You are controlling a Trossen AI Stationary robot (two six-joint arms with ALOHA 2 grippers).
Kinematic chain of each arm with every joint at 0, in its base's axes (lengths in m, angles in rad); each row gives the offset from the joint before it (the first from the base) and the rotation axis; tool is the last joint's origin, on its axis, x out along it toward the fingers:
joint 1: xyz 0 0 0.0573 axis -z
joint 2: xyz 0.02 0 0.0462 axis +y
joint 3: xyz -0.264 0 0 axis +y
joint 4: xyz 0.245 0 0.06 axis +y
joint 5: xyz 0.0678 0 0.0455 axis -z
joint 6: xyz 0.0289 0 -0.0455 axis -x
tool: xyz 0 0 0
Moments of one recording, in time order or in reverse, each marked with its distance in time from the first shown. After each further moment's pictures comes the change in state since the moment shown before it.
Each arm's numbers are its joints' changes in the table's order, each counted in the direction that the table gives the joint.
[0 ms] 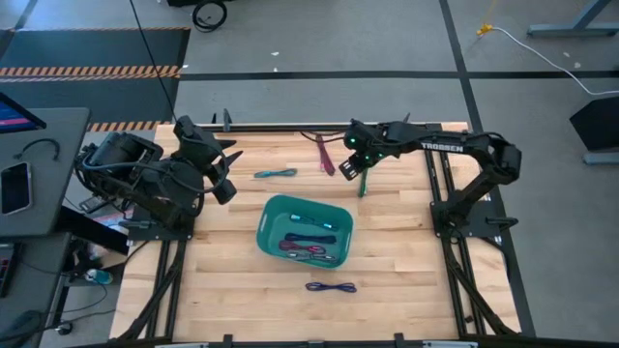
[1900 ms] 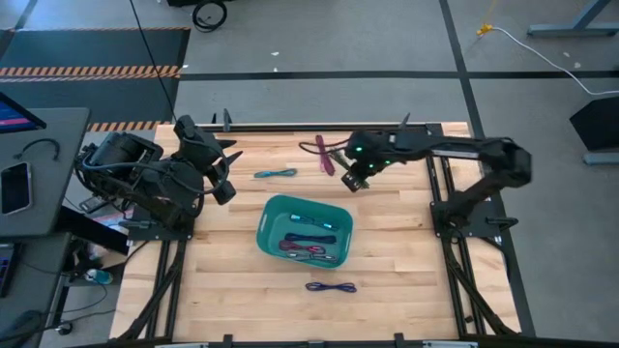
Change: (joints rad) left arm 0.000 0.000 0.000 0.000 0.000 -0.049; right arm -0.120 -0.118 0.004 -0.025 -0.094 0.063
